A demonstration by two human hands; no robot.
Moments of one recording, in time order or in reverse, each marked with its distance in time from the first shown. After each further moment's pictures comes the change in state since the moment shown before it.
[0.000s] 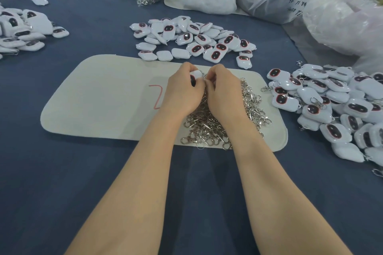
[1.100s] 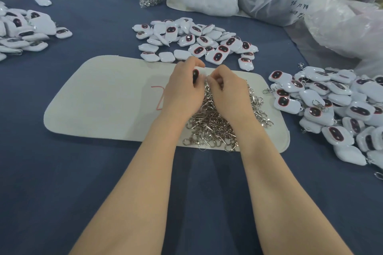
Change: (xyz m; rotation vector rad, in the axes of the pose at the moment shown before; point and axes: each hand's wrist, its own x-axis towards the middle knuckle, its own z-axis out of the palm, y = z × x) left_hand -0.002 0.003 -0.005 0.081 0.071 0.117; right_hand 0.002 0.005 -0.006 0.082 -0.006 -0.003
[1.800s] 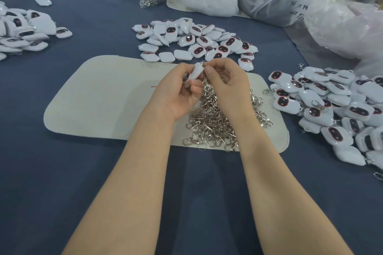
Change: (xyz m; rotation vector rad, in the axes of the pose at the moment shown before) left_hand 0.008 0.009 -0.018 -1.346 -0.301 -0.792; right_hand -0.001 -0.015 -0.002 0.451 0.066 0.045
